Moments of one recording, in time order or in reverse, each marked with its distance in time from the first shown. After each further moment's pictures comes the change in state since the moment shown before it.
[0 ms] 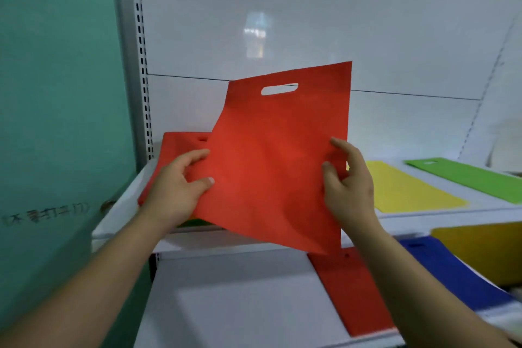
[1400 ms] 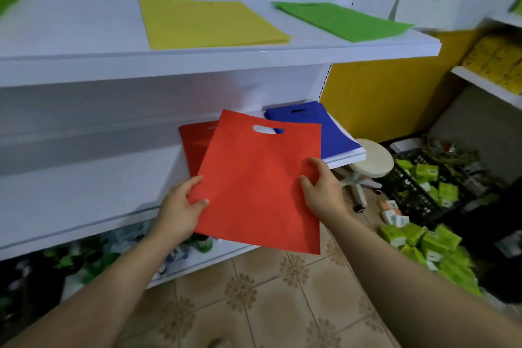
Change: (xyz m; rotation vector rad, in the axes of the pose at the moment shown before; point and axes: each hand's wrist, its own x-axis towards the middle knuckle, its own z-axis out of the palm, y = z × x) left_hand -0.244 -0.107 0.401 0.176 -0.375 -0.479; right_hand -0.142 0.286 -0.357 -0.502 -0.346 0.726
